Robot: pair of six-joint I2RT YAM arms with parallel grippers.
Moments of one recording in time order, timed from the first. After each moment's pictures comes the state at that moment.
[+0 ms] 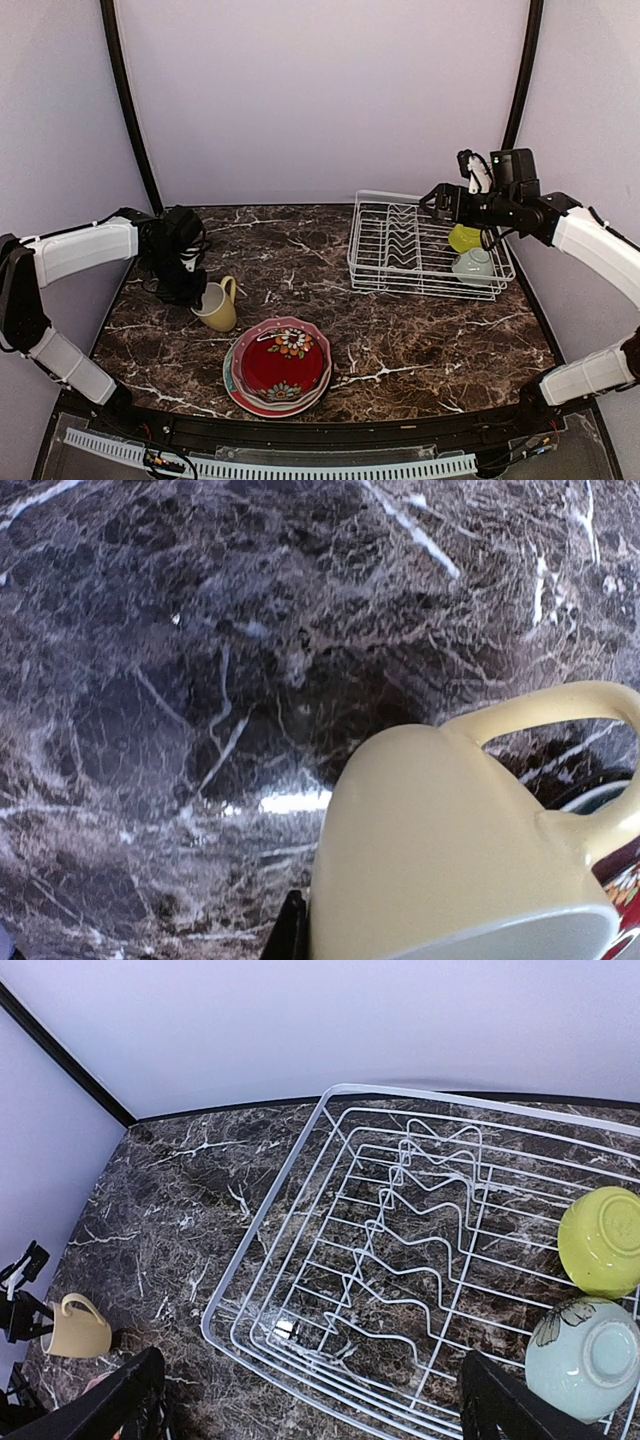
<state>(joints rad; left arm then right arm) -0.40 1.48 1.06 -0.93 0.04 -0.42 0.38 1.25 1.13 -0.41 -0.17 0.35</state>
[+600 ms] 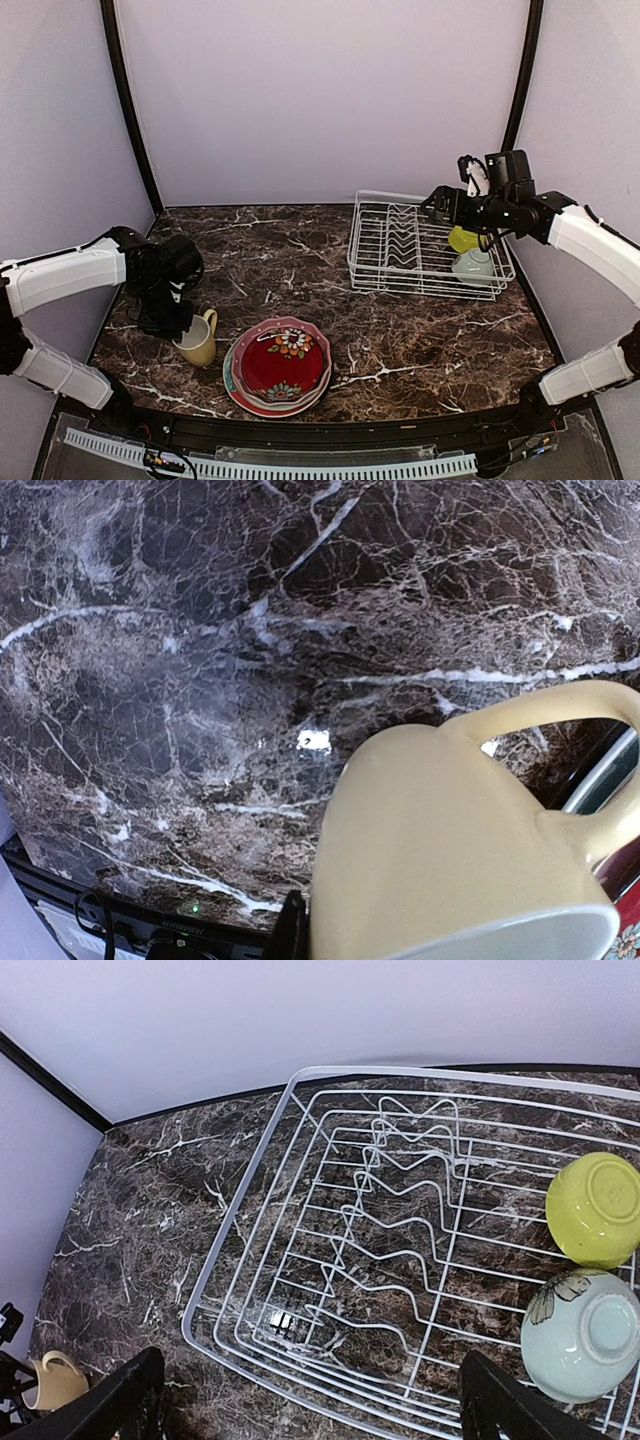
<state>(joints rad) -0.57 1.31 0.94 -1.18 -0.10 -0.66 0.38 1.27 1.14 -0.44 -0.13 0.40</state>
